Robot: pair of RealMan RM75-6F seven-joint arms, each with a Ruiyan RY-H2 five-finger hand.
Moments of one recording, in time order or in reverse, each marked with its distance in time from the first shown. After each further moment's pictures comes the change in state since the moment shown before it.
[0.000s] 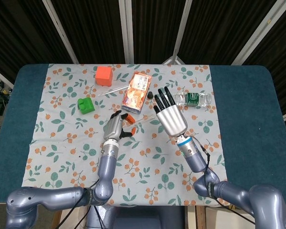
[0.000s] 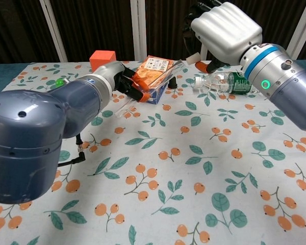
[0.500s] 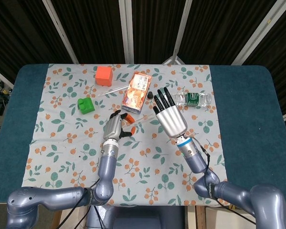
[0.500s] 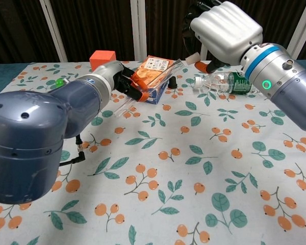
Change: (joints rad) left arm -0.002 -0.003 -0.001 0.007 0.001 0.008 -0.001; right arm -0.002 0.010 -0.007 -0.021 -0.003 0.005 -0.011
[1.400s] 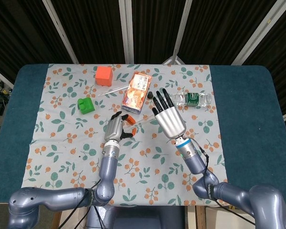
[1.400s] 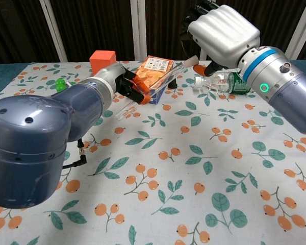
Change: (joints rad) left arm -0.001 -0.013 0.004 0.009 0.001 0.001 -0.007; right arm 0.000 -0.010 -0.003 -0.006 0.008 -0.005 -0.009
